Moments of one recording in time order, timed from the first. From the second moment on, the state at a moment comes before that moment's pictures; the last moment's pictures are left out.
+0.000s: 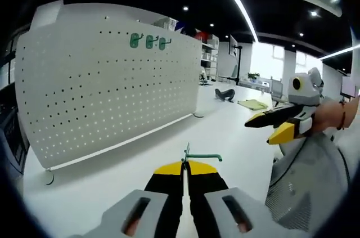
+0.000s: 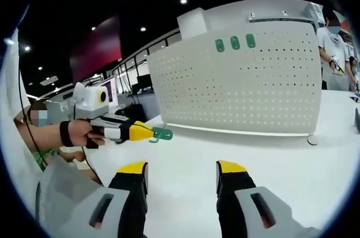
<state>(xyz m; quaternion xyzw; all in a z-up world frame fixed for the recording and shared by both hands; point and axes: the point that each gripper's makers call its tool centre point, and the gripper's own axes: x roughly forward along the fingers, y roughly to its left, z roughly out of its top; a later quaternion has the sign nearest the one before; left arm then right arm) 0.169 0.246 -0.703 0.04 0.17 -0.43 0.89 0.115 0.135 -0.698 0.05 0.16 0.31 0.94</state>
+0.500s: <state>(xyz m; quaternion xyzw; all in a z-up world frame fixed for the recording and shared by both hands) 0.151 0.234 -0.696 0.04 0.16 -0.48 0.86 0.115 0.144 -0.693 0.07 0.17 0.34 0.92</state>
